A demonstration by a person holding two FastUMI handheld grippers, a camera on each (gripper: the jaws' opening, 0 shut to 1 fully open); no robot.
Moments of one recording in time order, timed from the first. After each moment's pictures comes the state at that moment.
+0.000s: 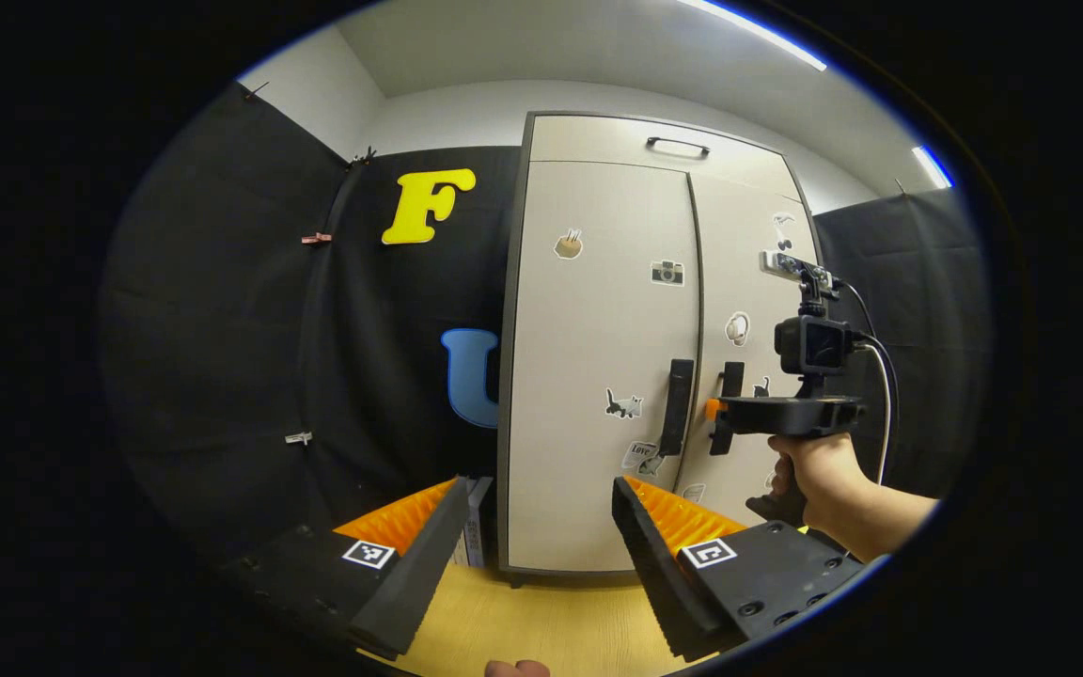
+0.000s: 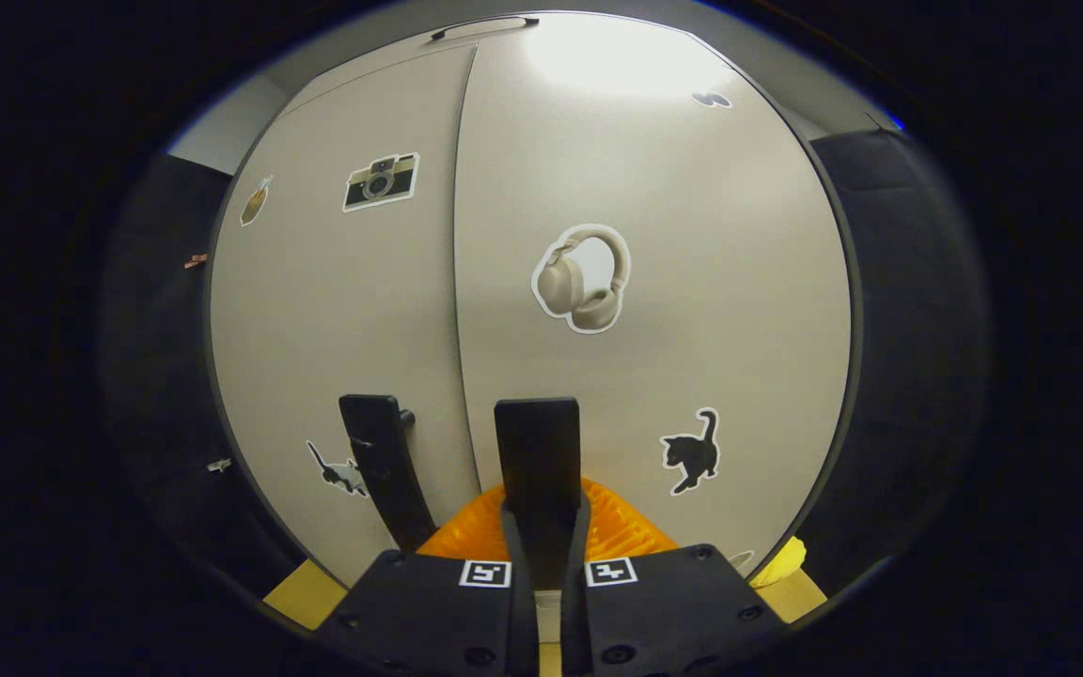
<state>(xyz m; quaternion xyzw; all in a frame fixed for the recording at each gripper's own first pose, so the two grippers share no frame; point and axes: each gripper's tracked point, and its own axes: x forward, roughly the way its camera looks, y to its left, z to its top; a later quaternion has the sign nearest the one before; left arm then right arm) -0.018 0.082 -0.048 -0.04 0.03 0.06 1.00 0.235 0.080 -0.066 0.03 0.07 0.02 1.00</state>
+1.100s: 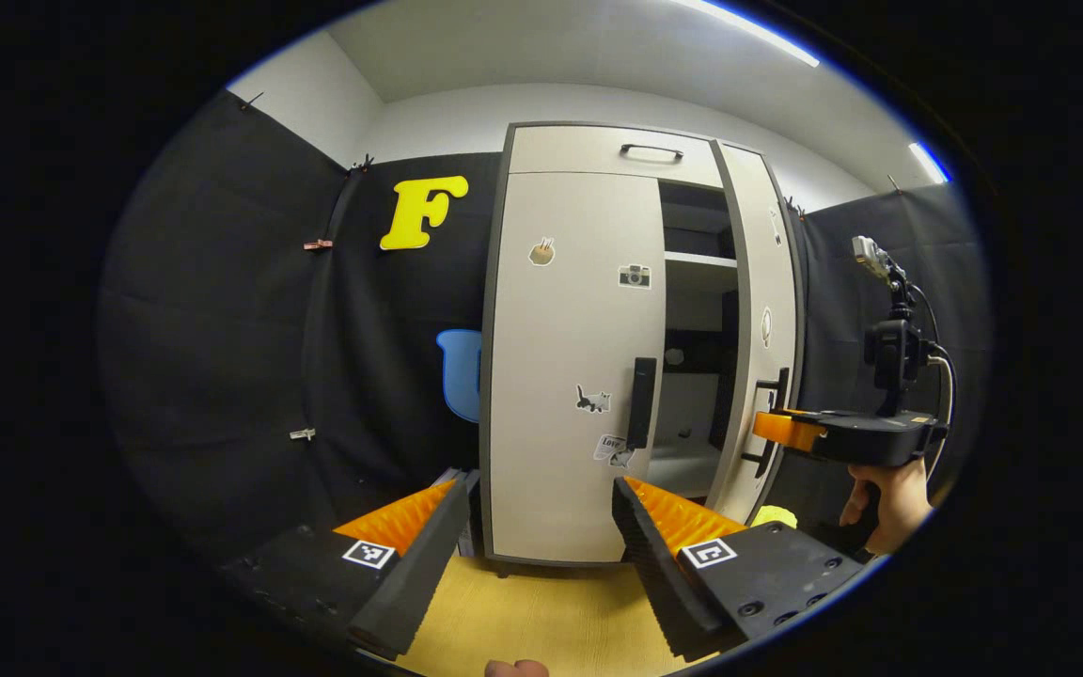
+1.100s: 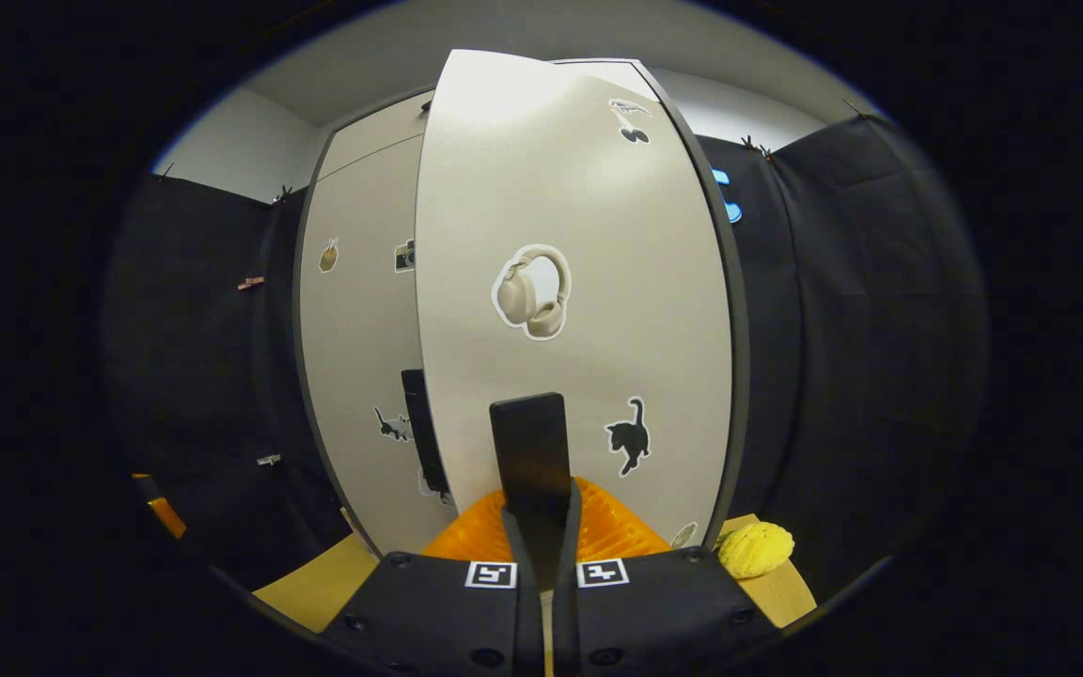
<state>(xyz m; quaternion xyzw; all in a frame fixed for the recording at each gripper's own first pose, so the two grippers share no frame) -0.049 0.032 -0.042 -0.03 0.03 0.07 1.00 0.200 0.054 -0.050 0.06 0.05 0.07 0.99</state>
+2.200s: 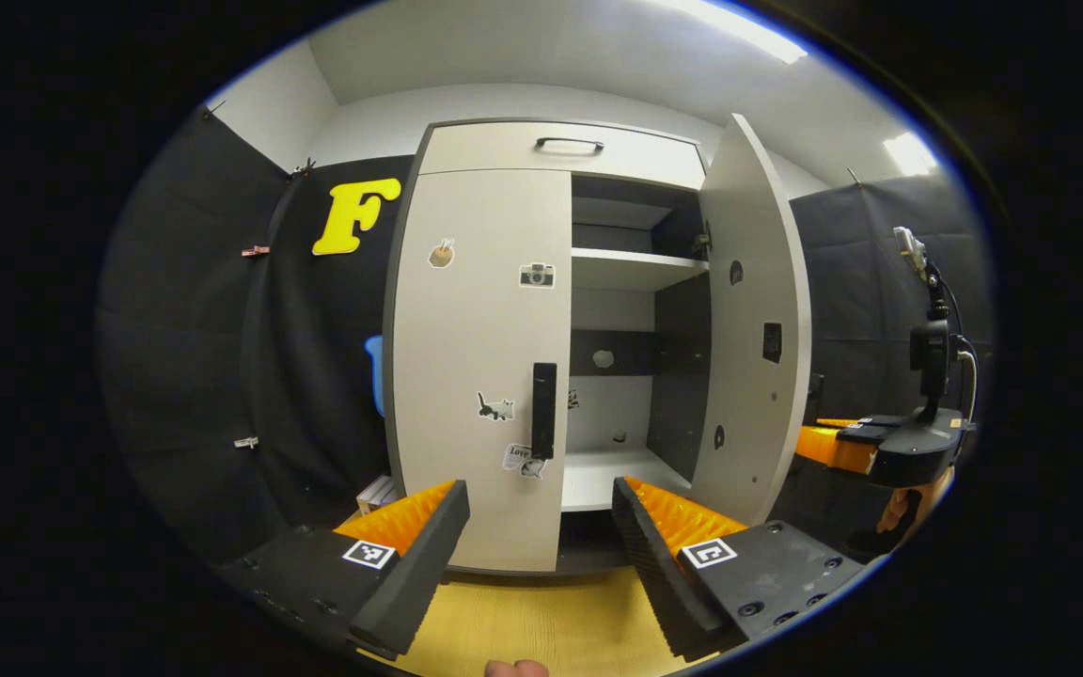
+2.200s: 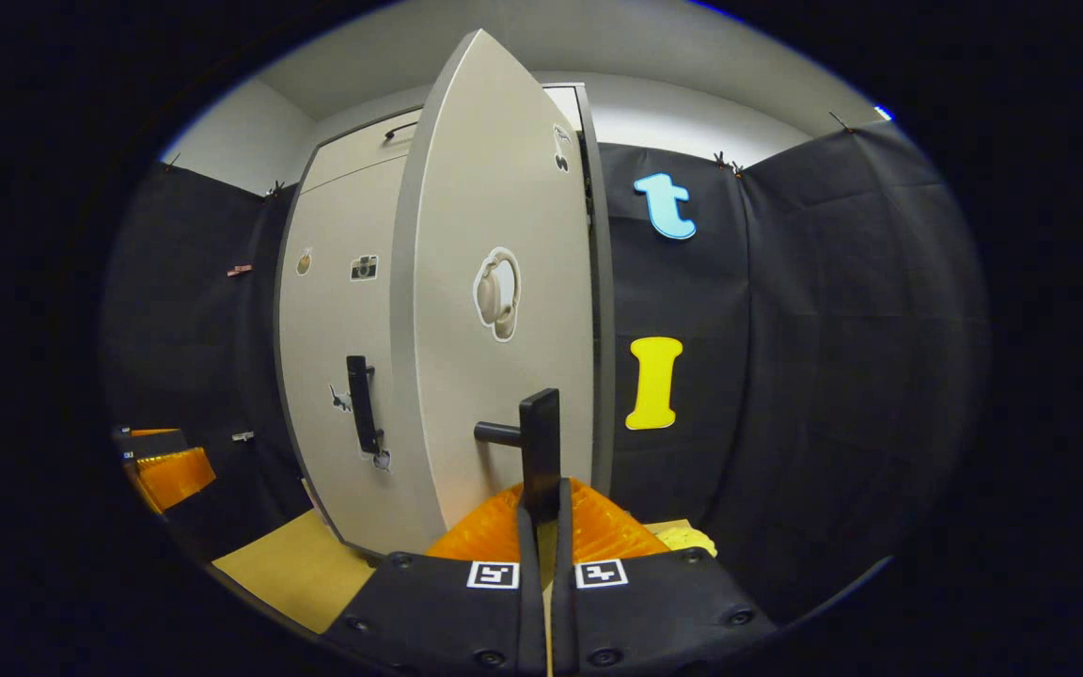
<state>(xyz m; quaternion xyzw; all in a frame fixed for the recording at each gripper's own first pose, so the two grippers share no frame) -0.013 -0.066 -0.033 -0.02 0.03 -0.01 1.00 0.185 -0.007 -0.046 0.02 0.04 0.03 1.00</state>
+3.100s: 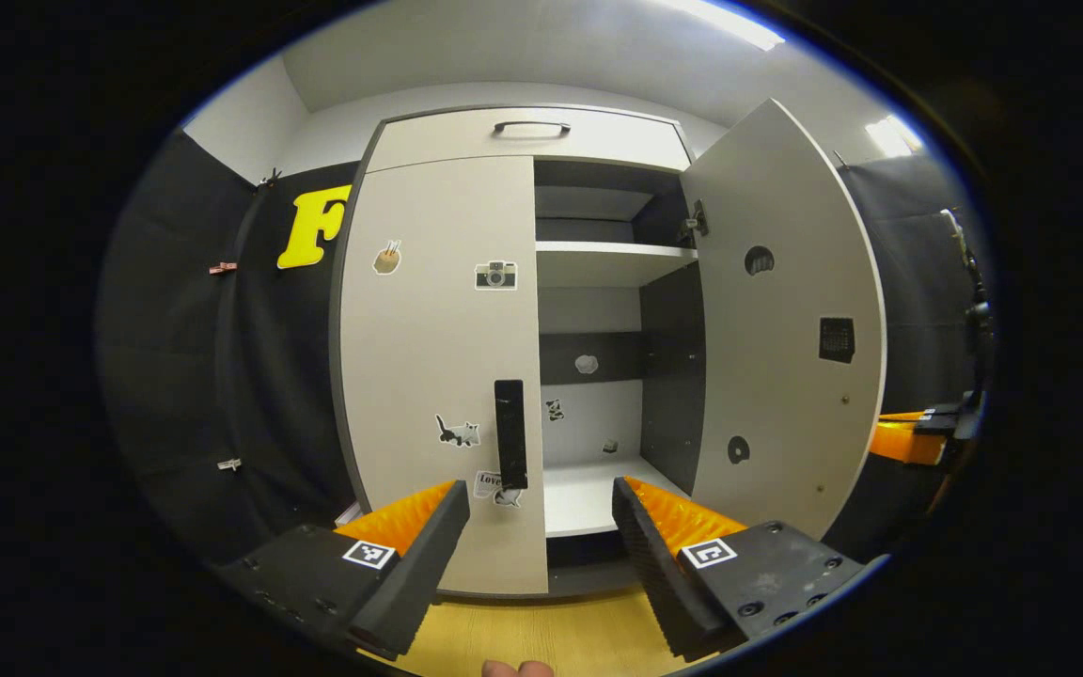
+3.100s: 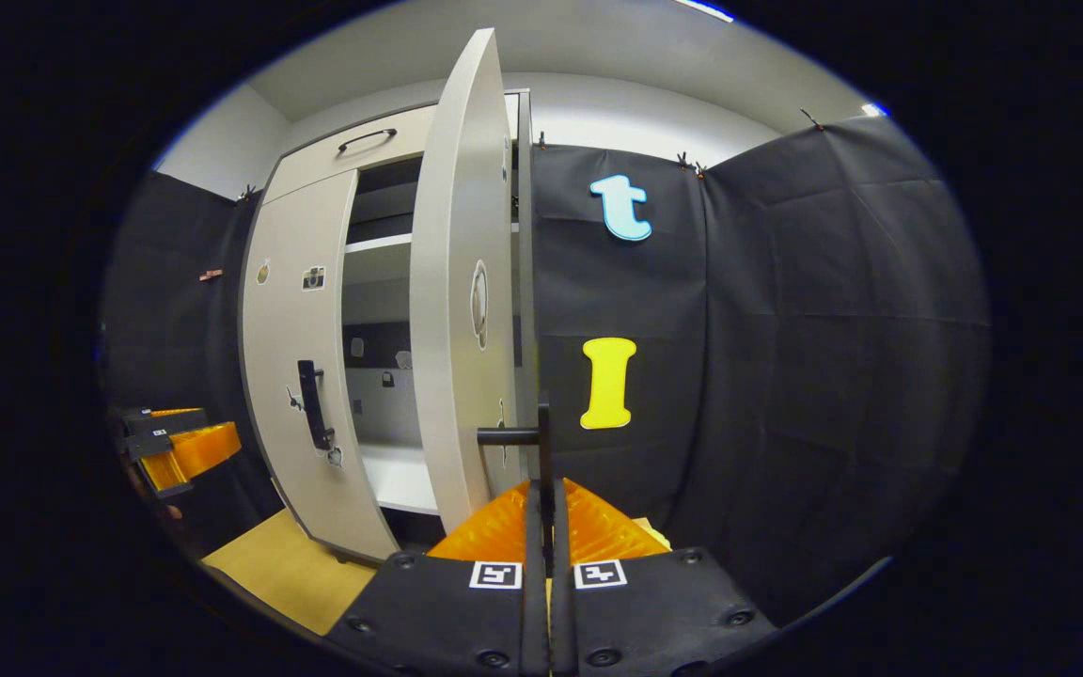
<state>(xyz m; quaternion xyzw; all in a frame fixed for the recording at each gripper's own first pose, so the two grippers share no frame) 0.062 -0.090 -0.023 0.01 0.02 -0.03 1.00 0.175 -0.034 -0.047 0.03 0.05 0.00 1.00</state>
